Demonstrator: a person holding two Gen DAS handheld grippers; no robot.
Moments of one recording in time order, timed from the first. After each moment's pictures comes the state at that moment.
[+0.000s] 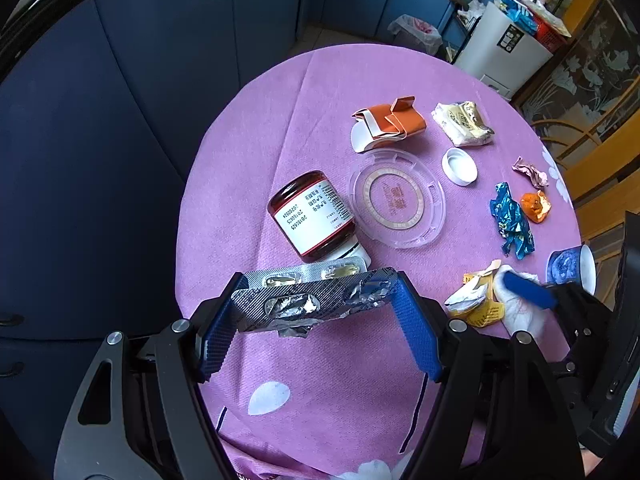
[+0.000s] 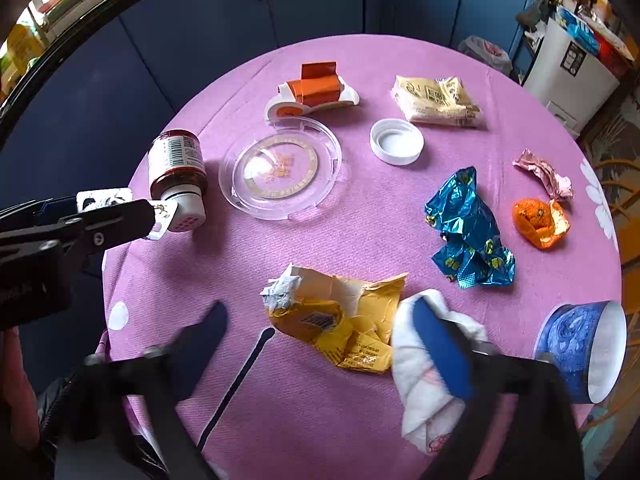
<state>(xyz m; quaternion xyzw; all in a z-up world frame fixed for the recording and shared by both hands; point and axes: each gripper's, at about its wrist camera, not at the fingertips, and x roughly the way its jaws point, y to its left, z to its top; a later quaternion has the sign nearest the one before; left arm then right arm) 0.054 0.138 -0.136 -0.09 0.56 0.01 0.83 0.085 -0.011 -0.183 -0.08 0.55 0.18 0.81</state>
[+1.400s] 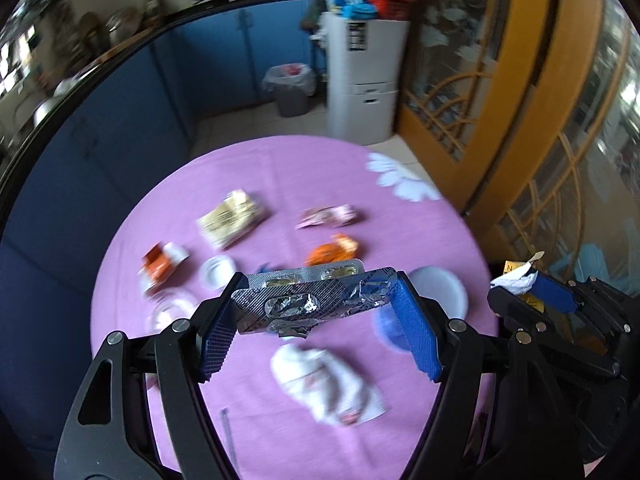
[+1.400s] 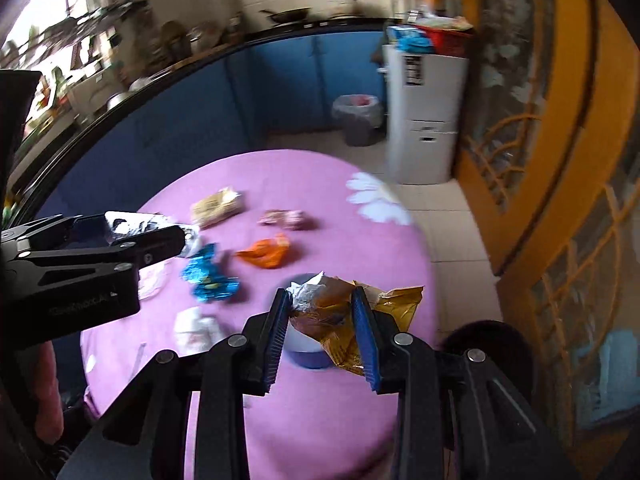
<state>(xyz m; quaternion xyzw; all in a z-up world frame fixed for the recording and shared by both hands) 0.077 -0.118 -0.059 0.09 0.45 -0.14 0.88 0.021 -0.255 -0.096 0.06 0.41 0.03 0.91</state>
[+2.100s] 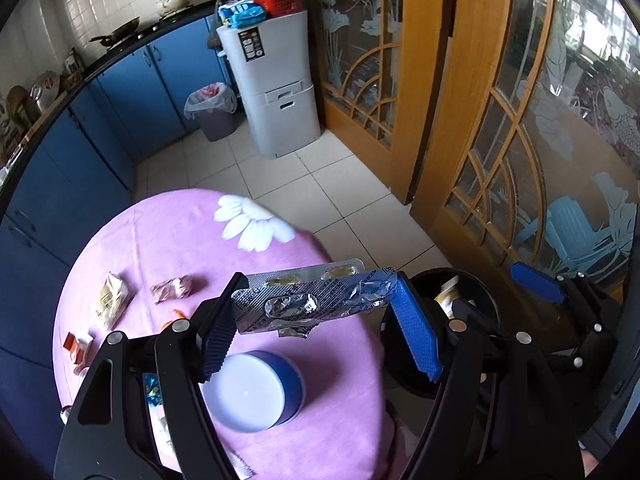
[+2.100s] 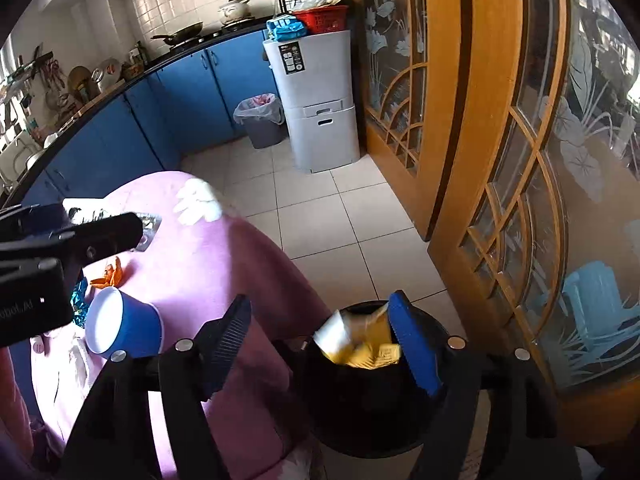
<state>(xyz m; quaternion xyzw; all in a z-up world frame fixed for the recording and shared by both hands) 0.082 -0.298 -0.072 0.17 0.44 -0.23 0.85 0.005 -0.399 -0.136 0.12 0.41 -0.09 0.90</state>
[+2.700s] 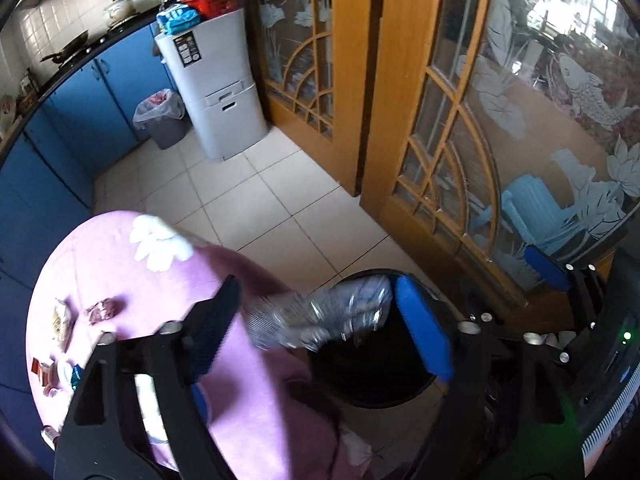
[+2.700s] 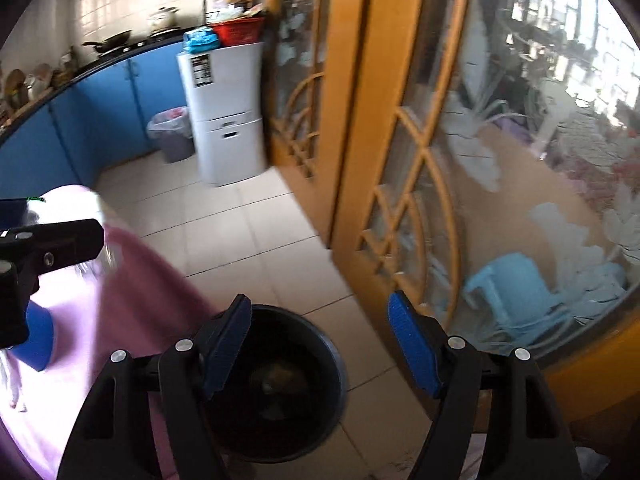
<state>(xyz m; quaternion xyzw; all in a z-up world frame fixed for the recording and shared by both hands) 0.053 -0.385 -0.086 0.18 0.45 -0.30 0.82 -0.043 -0.464 -0.138 0.08 0.40 -0.26 0.88</state>
